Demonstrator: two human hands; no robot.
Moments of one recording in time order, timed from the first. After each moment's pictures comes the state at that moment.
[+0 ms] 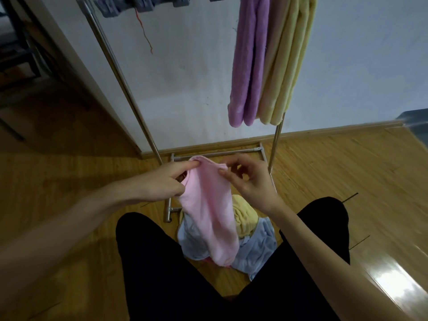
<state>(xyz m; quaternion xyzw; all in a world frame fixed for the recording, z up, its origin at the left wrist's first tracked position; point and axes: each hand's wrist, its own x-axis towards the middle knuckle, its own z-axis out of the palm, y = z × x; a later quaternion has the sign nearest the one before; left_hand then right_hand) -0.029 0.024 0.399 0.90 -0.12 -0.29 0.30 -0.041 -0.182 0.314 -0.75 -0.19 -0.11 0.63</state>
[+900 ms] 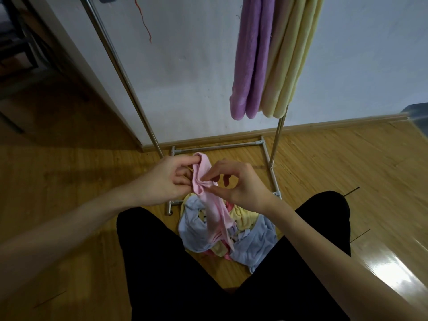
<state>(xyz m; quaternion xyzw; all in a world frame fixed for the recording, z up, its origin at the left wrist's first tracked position) -0.047 0.025 0.389 0.82 -0.18 -0.23 0.50 -0.045 -0.168 0.315 -0.78 -0.29 -0.02 0.56</state>
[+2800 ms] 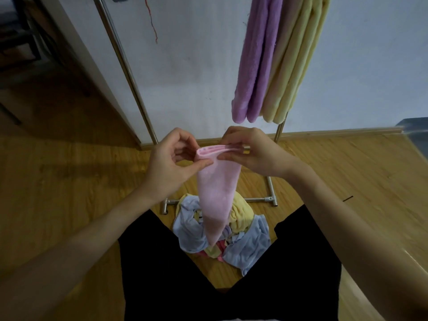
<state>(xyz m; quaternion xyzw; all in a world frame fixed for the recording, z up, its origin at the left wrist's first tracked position) -0.049 0.008 0.378 0.81 -0.16 0.10 0.55 -0.004 -0.197 0.381 -0.84 -0.37 -0.02 0.40</state>
